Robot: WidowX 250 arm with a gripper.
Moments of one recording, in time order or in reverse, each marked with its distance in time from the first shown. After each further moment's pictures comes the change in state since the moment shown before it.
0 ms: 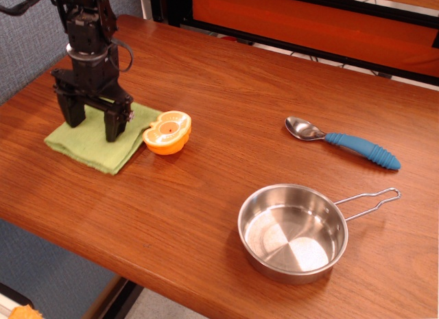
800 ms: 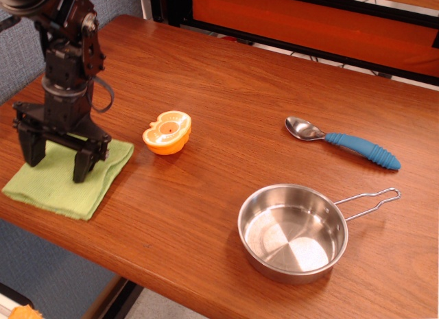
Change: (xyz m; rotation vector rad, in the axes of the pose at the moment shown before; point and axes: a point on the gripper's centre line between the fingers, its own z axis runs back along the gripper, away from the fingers) arm -0.071 -0.005 -0.002 0.100 0.142 0.148
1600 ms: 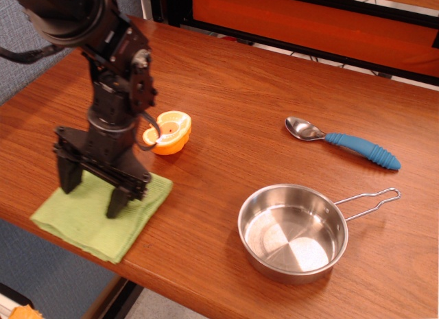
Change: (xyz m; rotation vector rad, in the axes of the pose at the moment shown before) arm -0.019 -0.077 0.016 -0.022 -0.085 -0.228
